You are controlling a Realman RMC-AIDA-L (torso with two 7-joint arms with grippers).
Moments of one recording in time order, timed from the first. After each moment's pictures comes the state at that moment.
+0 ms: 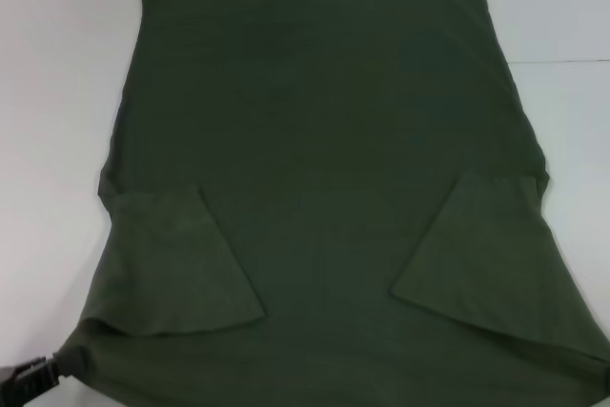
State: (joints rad) left arm -0.21 -2.14 0.17 0.81 2.28 1.88 -1.76; right arm 0.23 1.99 -0.21 -0.64 -2.41 -1.78 1.71
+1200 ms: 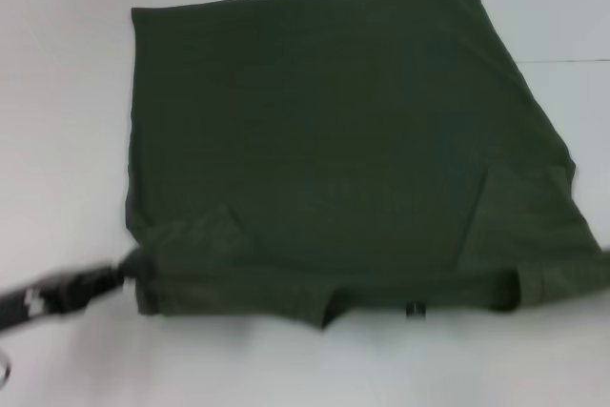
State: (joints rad) left arm -0.40 -2.10 0.17 0.65 2.27 1.85 -1.75; right arm 0.30 1.92 0.03 -0.64 -2.37 -1.72 1.73
